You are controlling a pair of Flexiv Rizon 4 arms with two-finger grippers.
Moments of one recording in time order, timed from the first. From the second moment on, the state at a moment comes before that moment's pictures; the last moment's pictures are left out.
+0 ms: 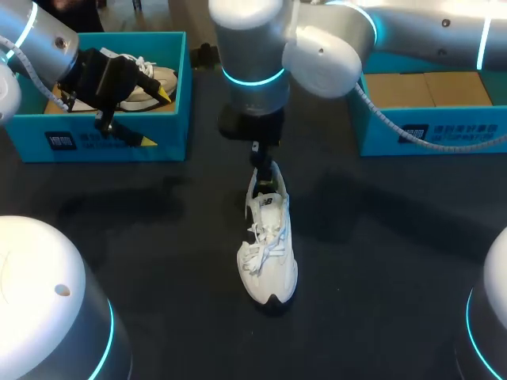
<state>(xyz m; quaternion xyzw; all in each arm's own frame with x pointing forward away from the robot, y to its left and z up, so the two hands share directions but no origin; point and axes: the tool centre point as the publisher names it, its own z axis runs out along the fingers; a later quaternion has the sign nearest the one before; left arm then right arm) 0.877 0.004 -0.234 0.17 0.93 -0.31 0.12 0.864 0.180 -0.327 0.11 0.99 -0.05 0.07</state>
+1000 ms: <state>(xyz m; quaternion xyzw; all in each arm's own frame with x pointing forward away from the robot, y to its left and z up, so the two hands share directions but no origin) 0.877 0.004 -0.234 0.17 0.93 -0.31 0.12 0.876 0.176 -0.387 0.08 1.00 -0.03 0.05</state>
